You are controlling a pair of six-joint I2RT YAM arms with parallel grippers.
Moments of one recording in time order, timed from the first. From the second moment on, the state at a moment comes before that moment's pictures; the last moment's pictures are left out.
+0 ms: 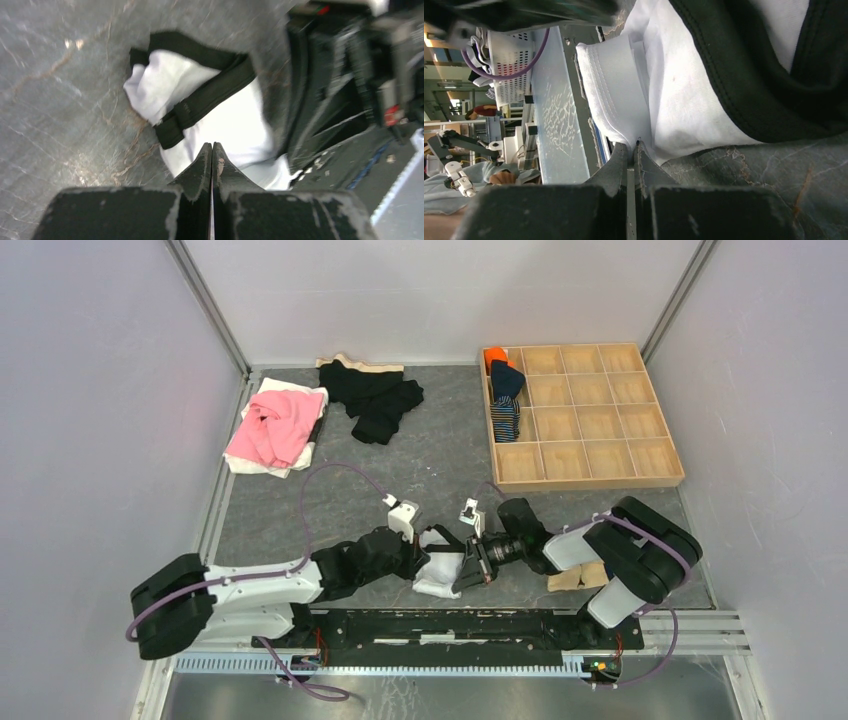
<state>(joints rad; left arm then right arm) -1.10 1.12 0.33 0.19 -0.18 -0.58 0.71 1.59 0.31 0.58 -0.92 0.52</state>
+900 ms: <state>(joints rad) -1.26 1.06 0.30 0.26 -0.19 -0.55 0.66 1.66 0.47 0.31 -0.91 0.53</state>
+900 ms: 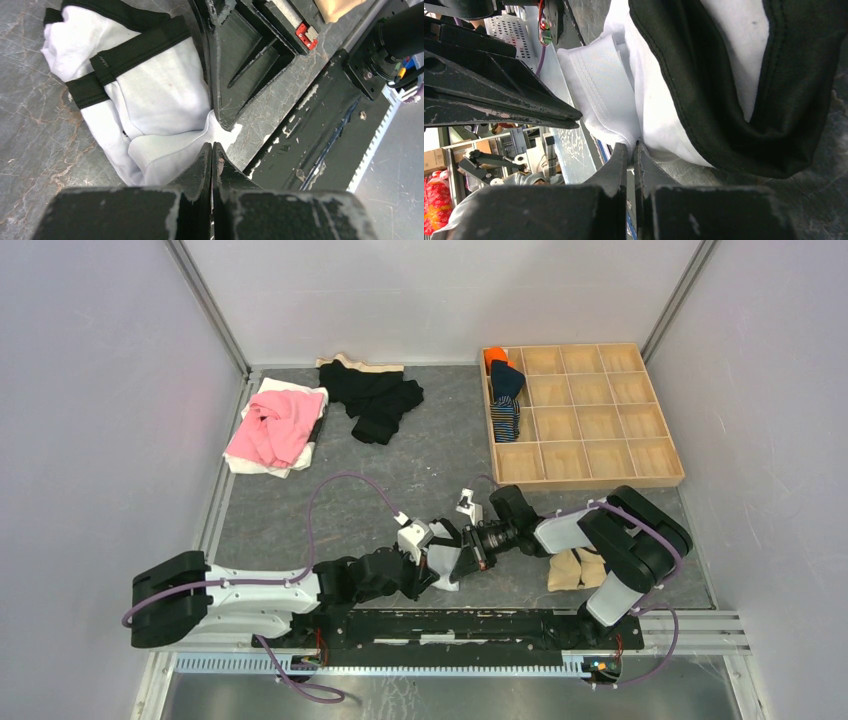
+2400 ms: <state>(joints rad) -1.27 1.30 0.27 0.50 -0.48 -0.67 0.63 1.59 0.54 0.11 -0.76 0.46</state>
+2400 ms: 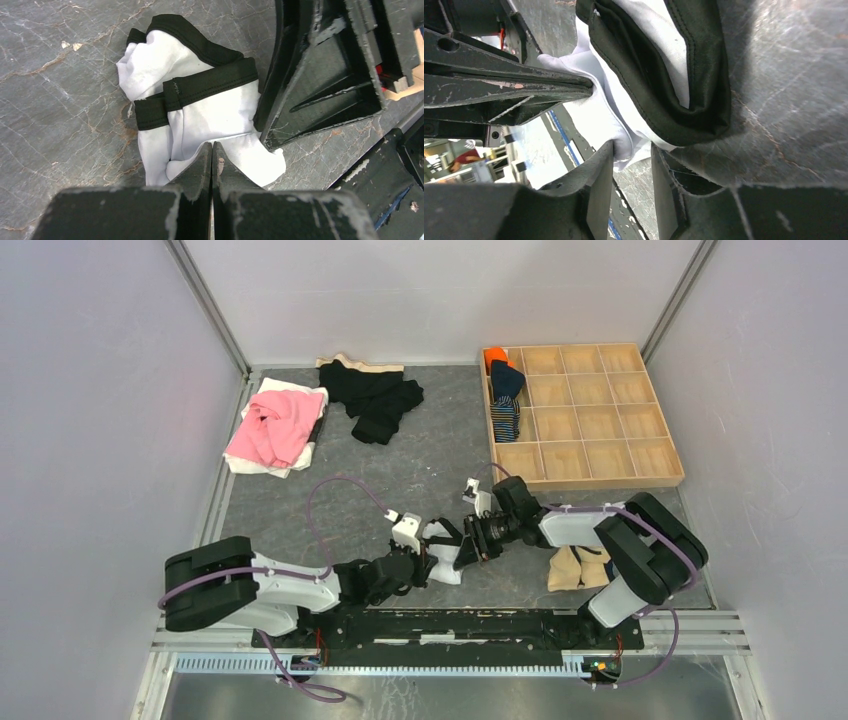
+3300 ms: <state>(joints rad) -1.26 1.44 0.26 0.66 -0.52 -0.76 0.82 0.94 0.35 0.19 -0.31 -0.01</state>
